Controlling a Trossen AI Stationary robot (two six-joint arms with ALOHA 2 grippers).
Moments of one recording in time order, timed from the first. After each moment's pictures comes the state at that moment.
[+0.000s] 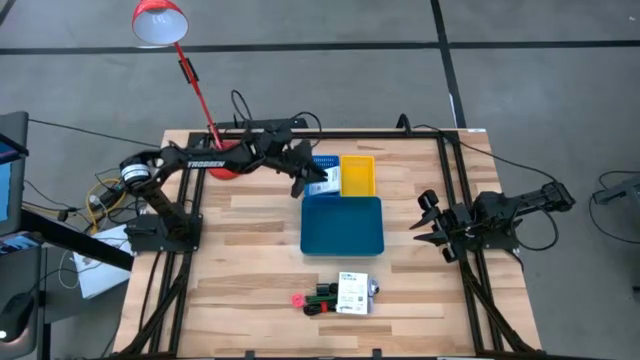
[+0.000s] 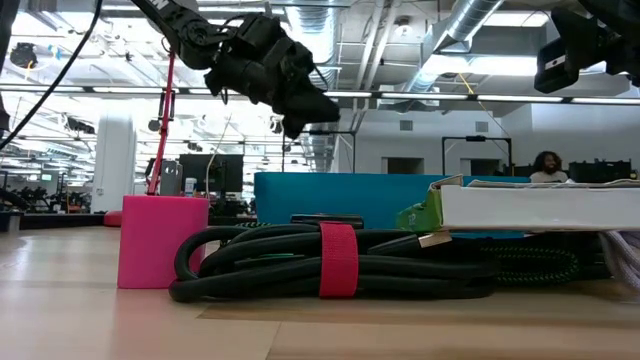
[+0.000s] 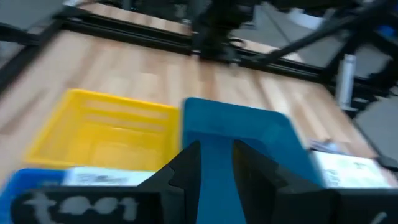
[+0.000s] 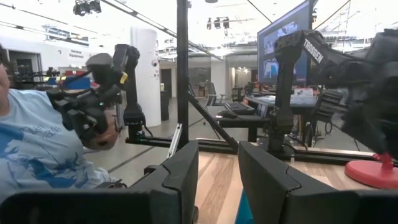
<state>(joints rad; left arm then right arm) 0.44 1.64 1.01 0.20 0.59 -0.01 0.27 0.05 0.01 0.24 -0.07 -0.03</state>
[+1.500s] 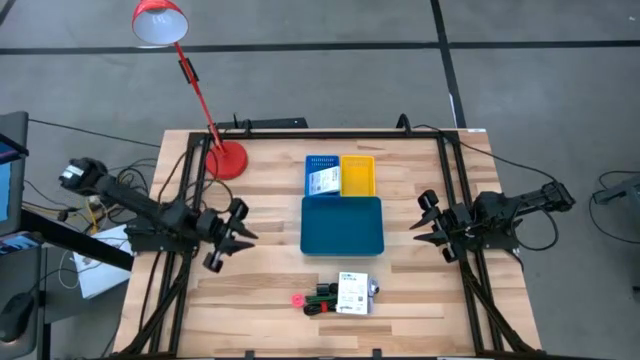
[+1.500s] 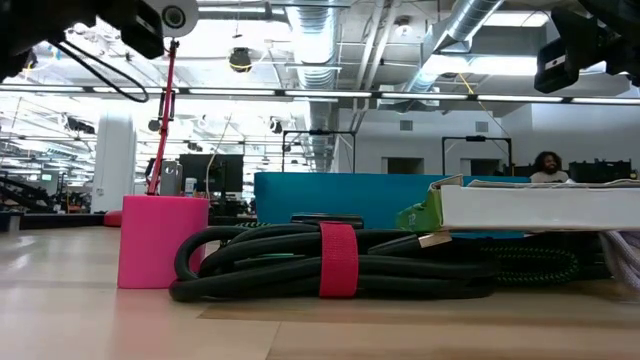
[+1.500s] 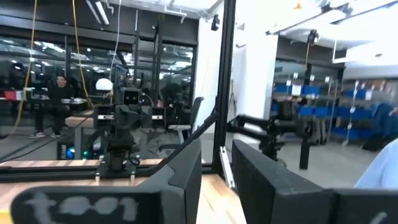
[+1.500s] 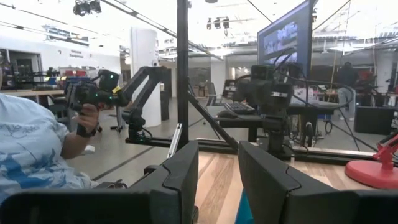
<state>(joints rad) -0.39 0.84 0.11 1.06 -0.11 -0.04 0.27 0.05 0.01 0.24 -0.07 -0.03</state>
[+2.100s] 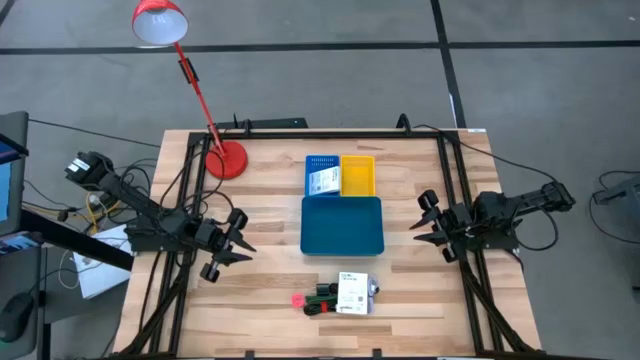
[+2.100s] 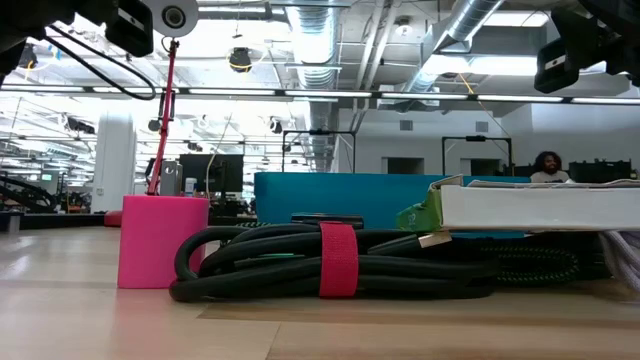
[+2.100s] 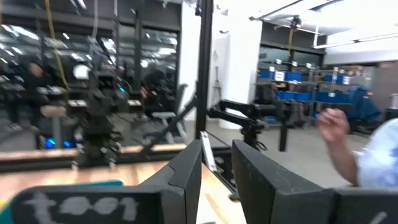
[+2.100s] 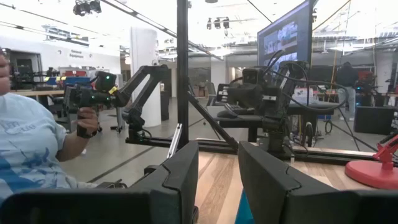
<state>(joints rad) -0.49 0.87 0.11 1.03 -0.13 -0.04 0.27 0.05 0.01 0.24 -0.07 -0.03</state>
